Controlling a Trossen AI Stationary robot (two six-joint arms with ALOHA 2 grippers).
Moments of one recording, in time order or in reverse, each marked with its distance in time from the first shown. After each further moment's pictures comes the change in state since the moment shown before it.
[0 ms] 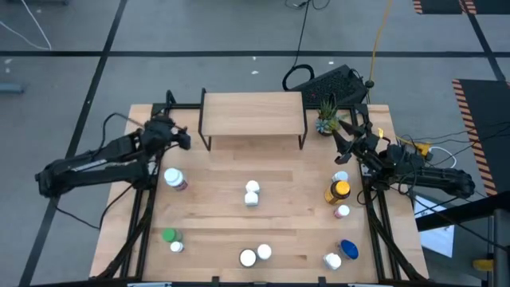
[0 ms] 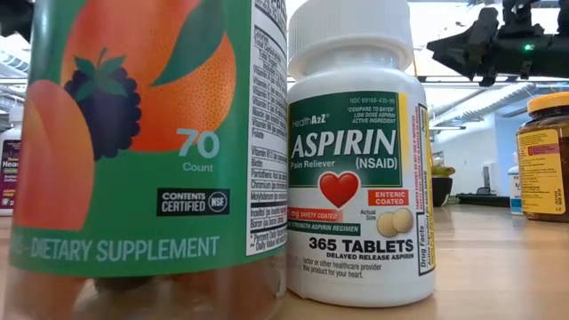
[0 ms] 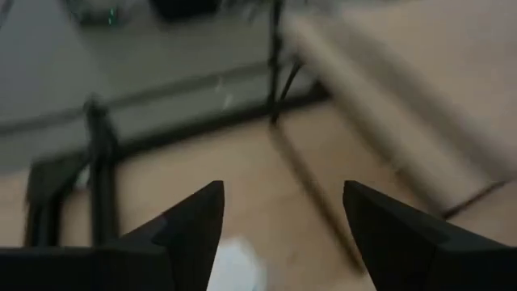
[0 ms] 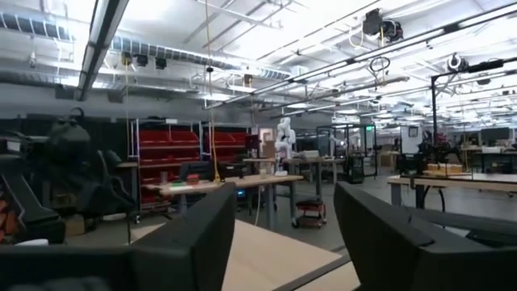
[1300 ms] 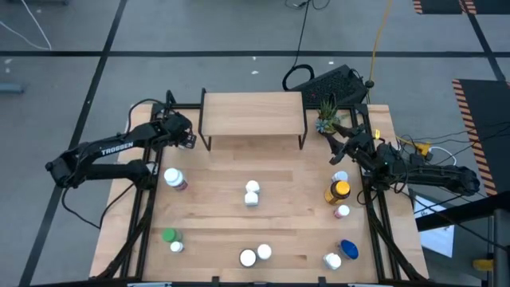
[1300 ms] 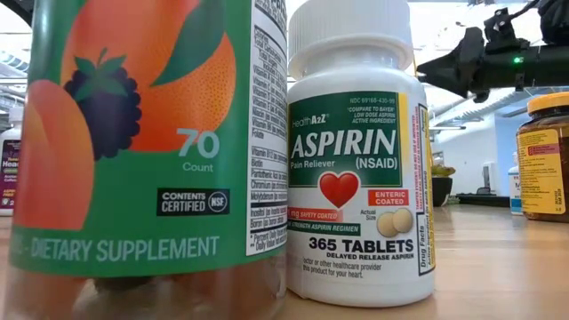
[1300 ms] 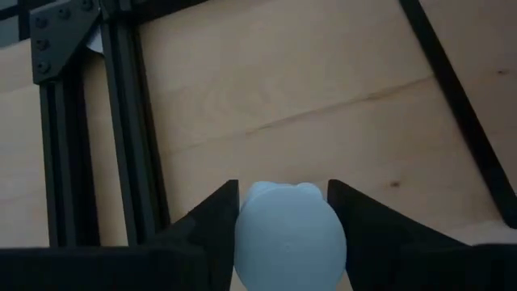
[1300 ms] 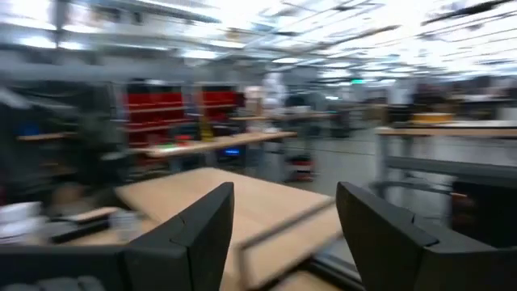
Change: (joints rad) left arm 0.266 0.410 0.014 -0.026 0.176 0.011; right arm 0.002 0.116 0.000 -0.055 0.019 0.126
